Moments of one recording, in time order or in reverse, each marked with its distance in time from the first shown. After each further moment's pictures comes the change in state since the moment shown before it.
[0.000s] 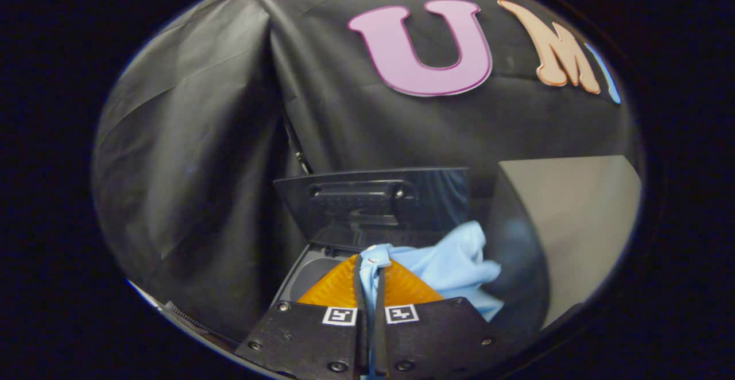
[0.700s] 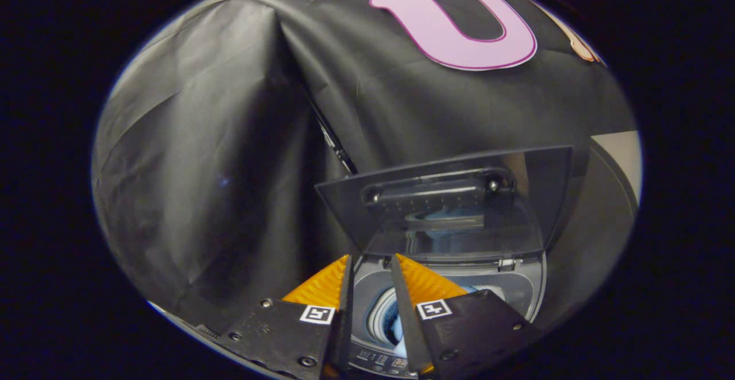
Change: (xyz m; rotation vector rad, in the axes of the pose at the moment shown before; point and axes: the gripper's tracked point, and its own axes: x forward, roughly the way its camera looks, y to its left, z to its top) arm 0.052 0.062 0.035 0.092 -0.043 0.139
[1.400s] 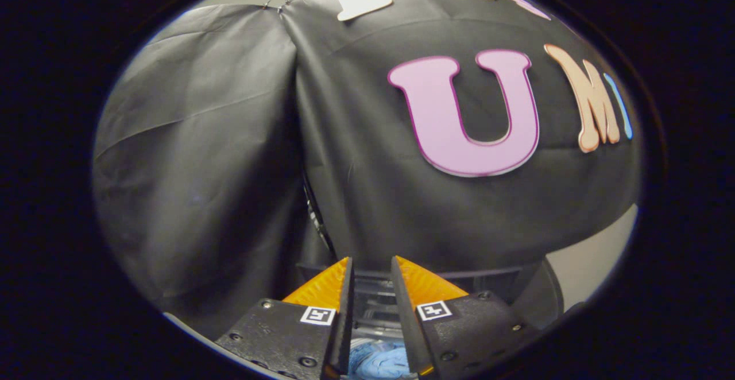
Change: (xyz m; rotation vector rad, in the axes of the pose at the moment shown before) arm -0.011 -0.009 0.130 -0.214 -0.326 -0.147
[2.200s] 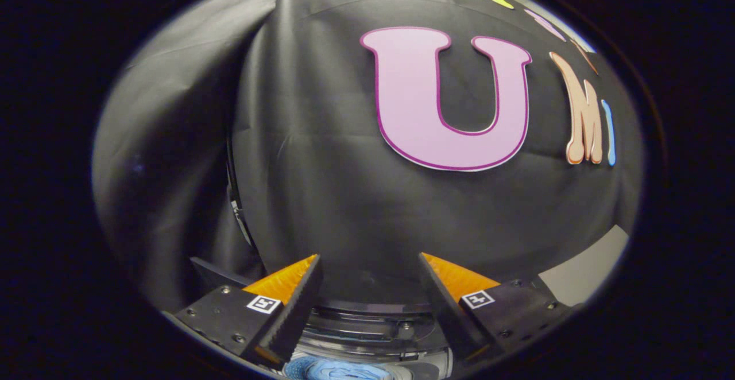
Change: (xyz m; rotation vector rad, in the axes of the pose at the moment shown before) arm 0.081 -0.074 -0.057 -0.133 0.083 -0.270
